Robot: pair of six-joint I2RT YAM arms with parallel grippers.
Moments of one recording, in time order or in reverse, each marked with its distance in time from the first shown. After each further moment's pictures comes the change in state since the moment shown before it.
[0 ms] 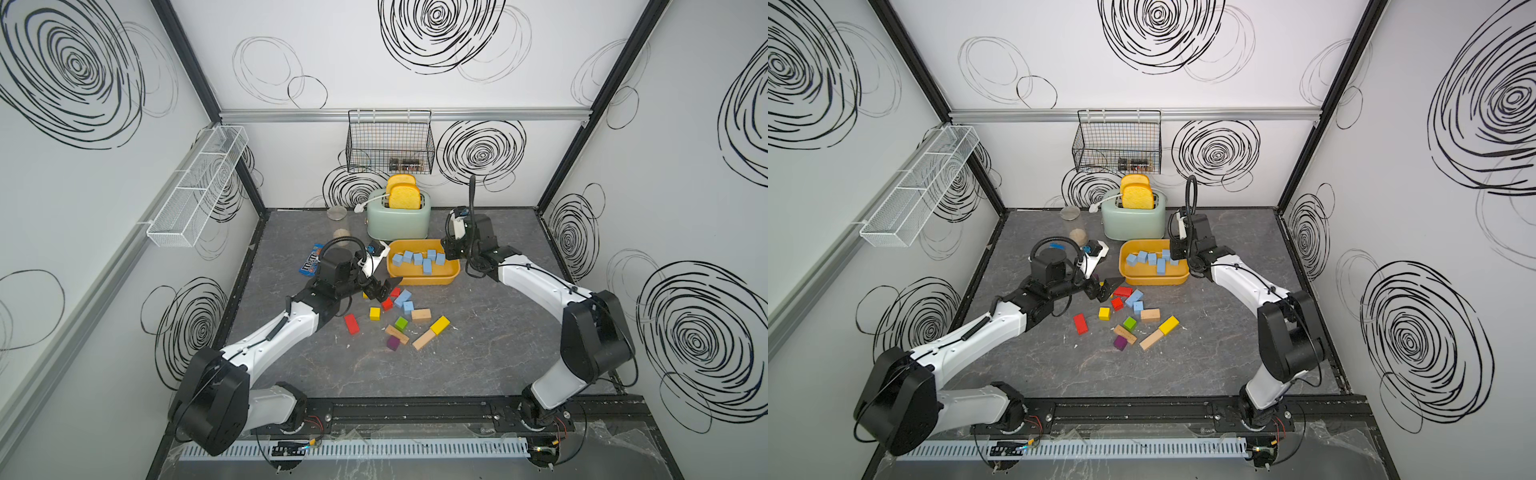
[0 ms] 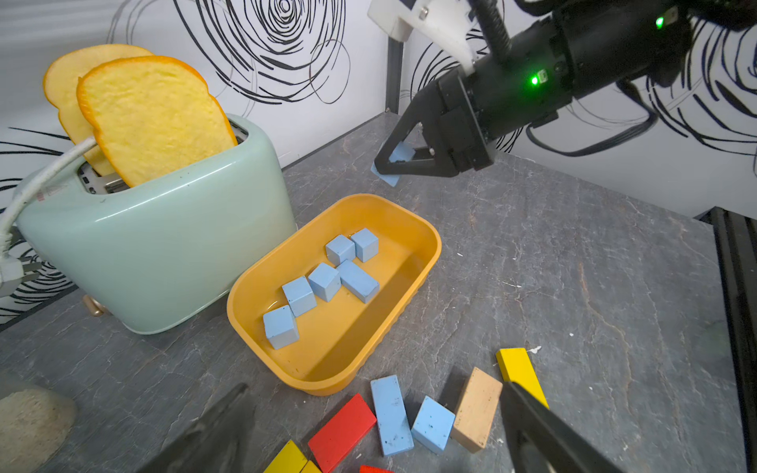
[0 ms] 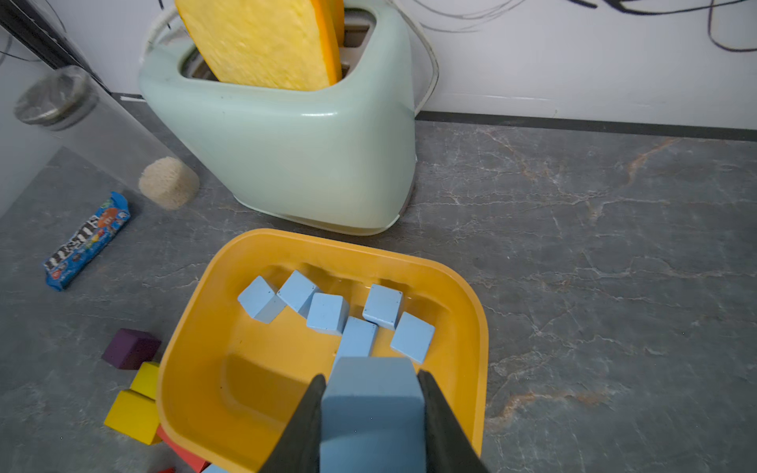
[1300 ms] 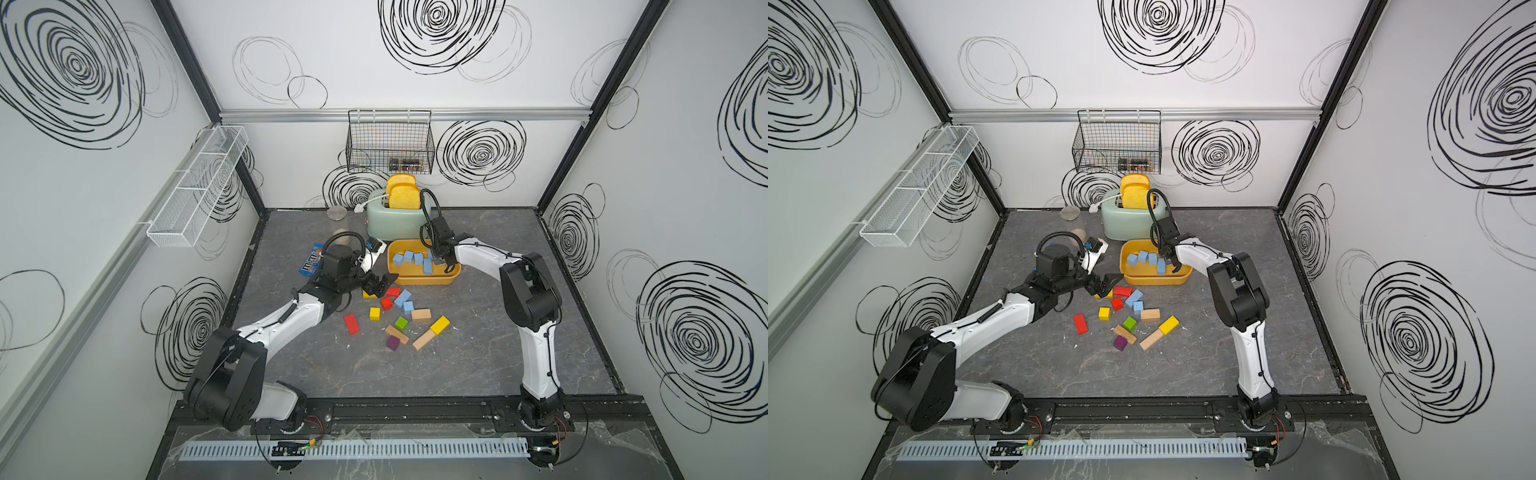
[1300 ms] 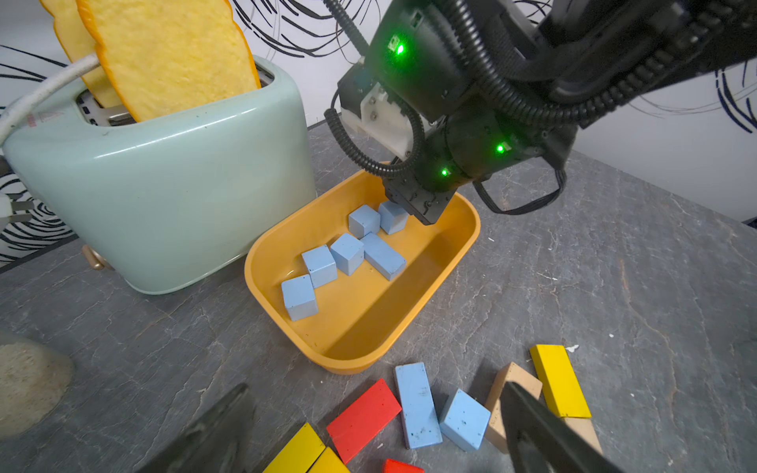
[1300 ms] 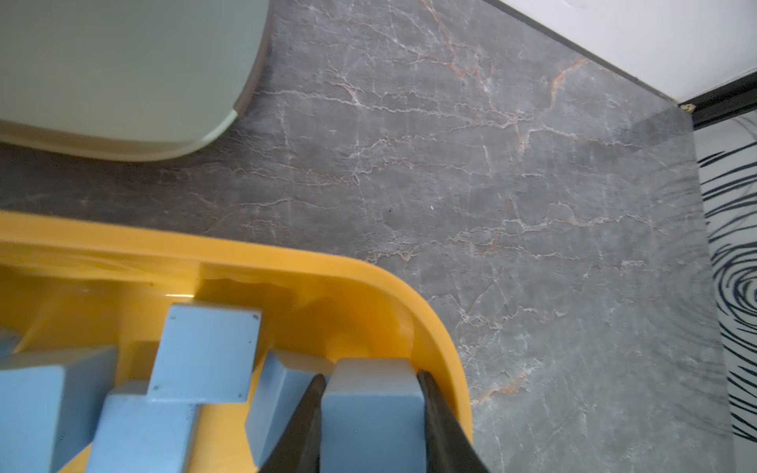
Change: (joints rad) left arm 0.045 0.100 0.010 0.025 0.000 -0.020; right arm 0.084 0.464 0.376 -0.317 0.506 -0.056
